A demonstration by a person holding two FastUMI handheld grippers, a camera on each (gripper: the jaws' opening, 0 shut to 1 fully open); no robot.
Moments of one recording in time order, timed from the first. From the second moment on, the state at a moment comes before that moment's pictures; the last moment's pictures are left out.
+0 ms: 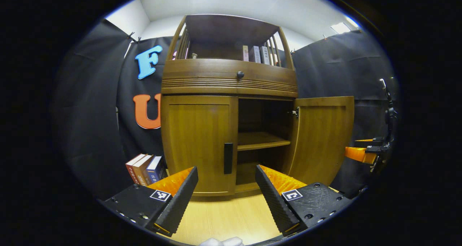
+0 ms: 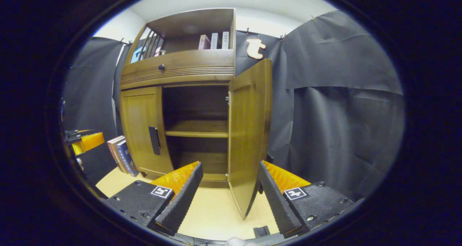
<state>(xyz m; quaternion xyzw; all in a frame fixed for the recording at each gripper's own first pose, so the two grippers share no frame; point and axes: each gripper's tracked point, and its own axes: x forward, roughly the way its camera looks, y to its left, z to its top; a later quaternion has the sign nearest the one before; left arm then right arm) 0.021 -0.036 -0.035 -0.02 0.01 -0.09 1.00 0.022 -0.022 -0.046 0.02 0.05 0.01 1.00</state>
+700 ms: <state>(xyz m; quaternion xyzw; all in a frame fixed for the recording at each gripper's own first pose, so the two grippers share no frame) 0.116 -0.051 -0.077 -0.02 0.04 -0.06 1.00 0.046 0.018 -0.056 0.01 0.09 0.01 1.00</state>
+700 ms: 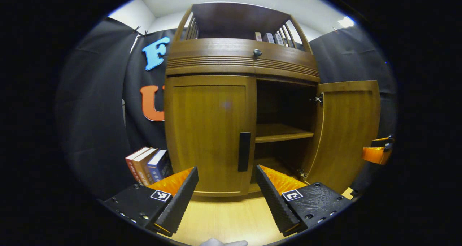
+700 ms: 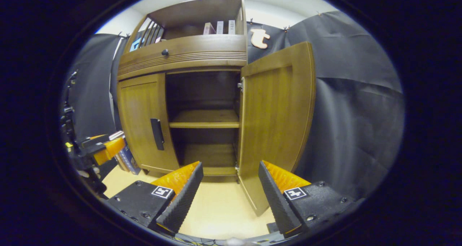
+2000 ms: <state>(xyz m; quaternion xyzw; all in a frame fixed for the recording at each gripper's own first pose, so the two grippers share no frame) 0.223 -0.092 -0.105 0.00 0.03 -0.09 0.99 -0.015 0.013 -0.072 0.01 0.12 0.00 0.99</state>
